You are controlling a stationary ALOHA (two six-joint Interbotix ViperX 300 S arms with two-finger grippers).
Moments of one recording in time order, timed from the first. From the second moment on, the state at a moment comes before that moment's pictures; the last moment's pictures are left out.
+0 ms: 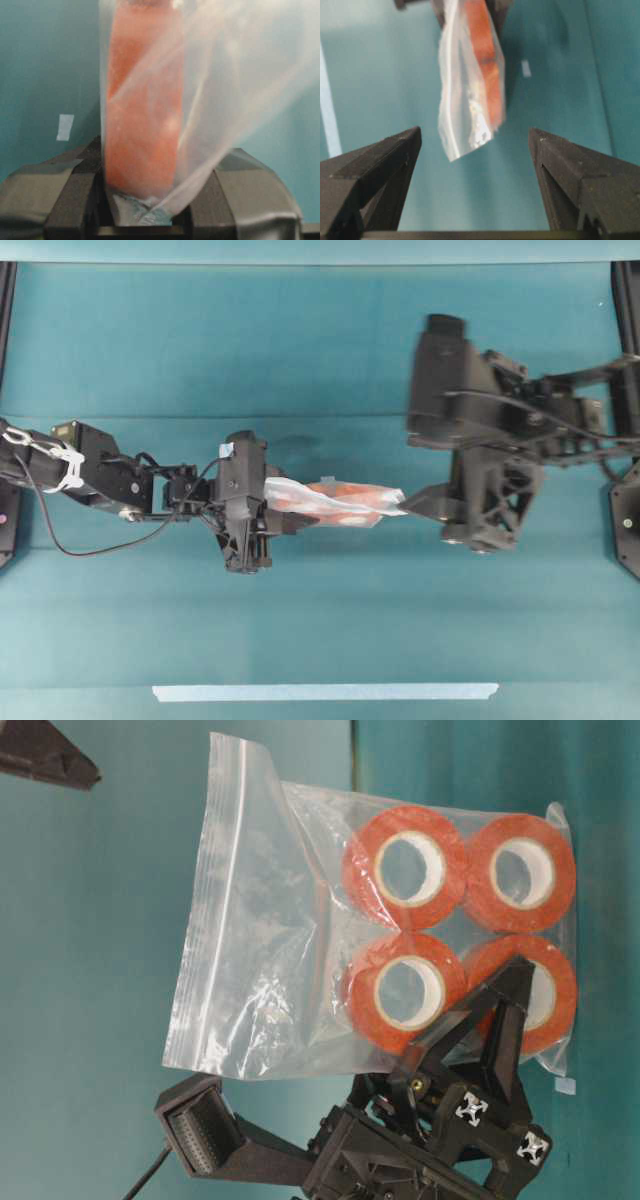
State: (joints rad) left arm 0.02 0.26 0.80 0.01 -0.63 -0.04; right arm 0.04 -0.34 0.37 -0.06 0.90 0.24
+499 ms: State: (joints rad) left arm 0.02 0.26 0.80 0.01 -0.63 -0.04; right arm 0.04 -0.51 0.56 -0.06 0.71 0.24
